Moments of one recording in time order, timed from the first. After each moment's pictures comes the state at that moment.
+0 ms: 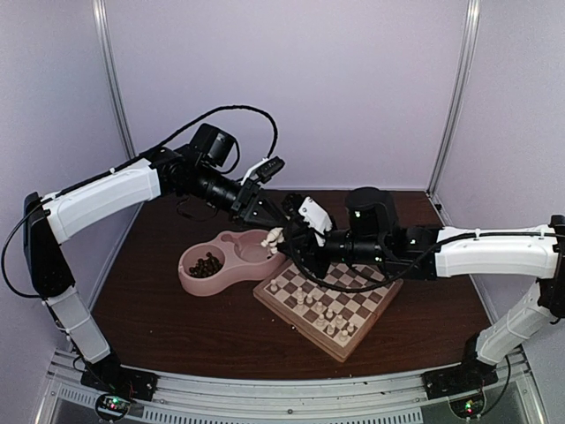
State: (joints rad) left arm -0.73 1.71 1.63 -0.67 0.95 -0.34; right arm 1.03 1.44 1.04 0.08 -0.09 -0.08
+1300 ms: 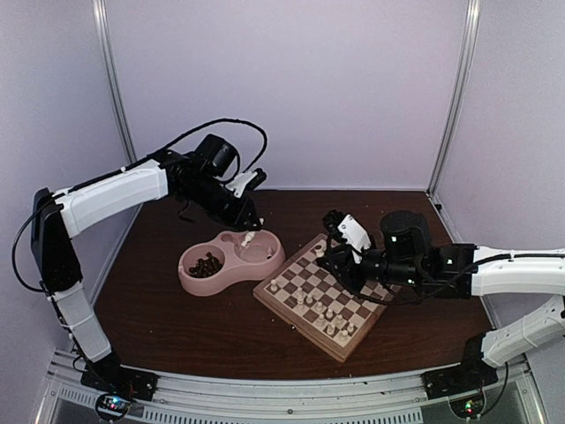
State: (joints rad) left arm -0.69 1.76 1.63 -0.80 0.32 -0.15; right arm 1.03 1.20 0.80 -0.01 0.08 0.01
